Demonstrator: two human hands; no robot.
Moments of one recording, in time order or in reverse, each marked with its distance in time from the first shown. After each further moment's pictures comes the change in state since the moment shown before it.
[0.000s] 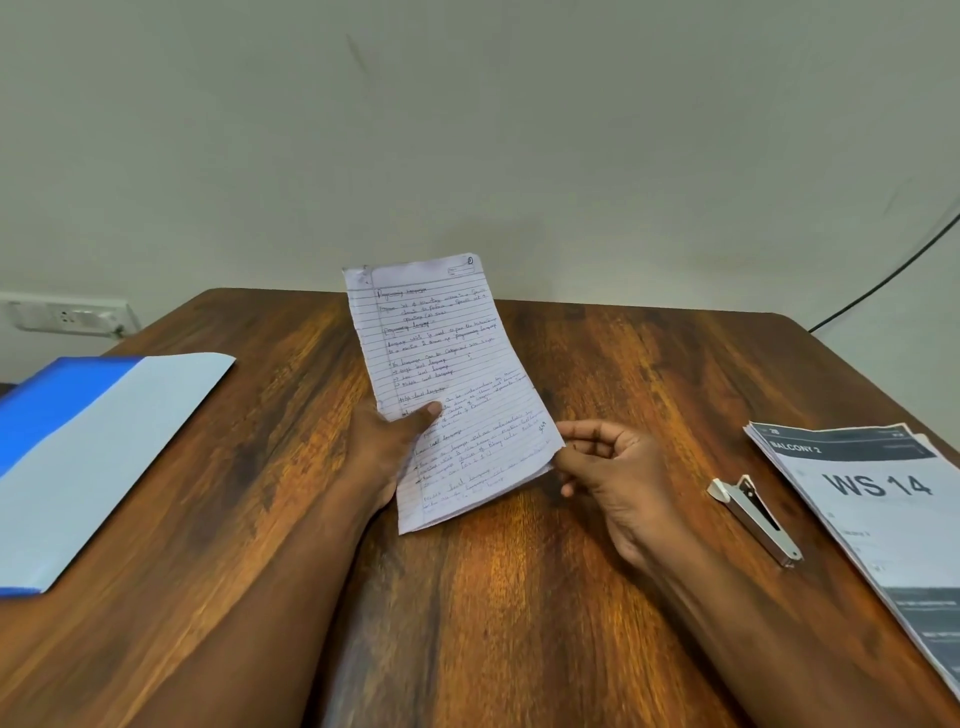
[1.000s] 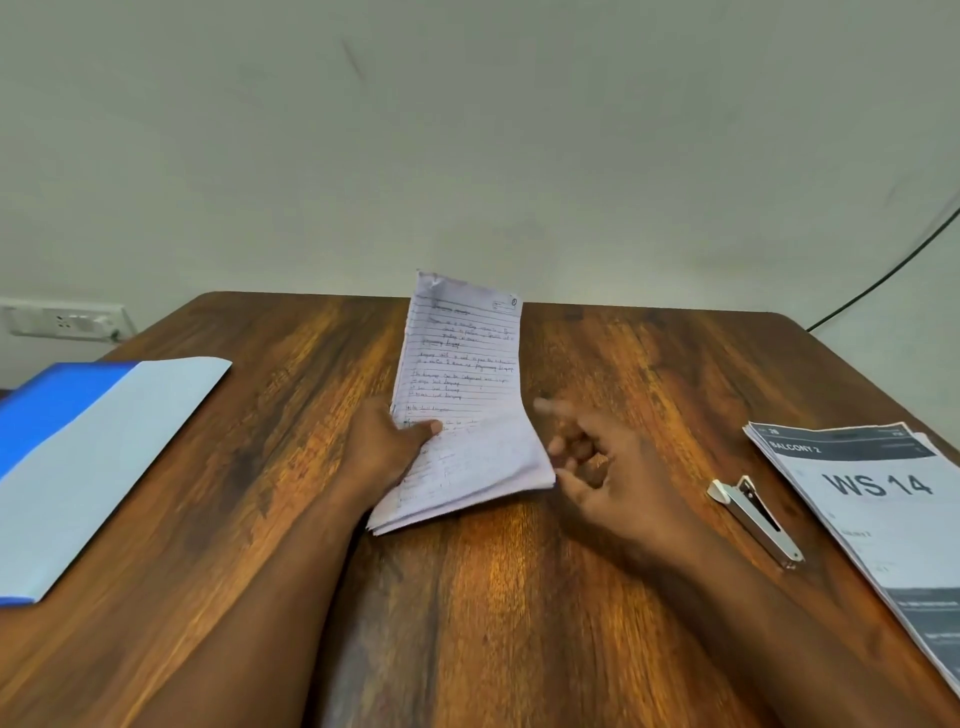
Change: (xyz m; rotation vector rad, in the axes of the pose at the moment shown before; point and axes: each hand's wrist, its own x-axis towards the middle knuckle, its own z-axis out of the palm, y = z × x) left_hand -0.003 0.015 0.002 0.616 0.029 0.086; right_hand -0.001 -0.012 -0.019 -0.741 -0.258 -0.365
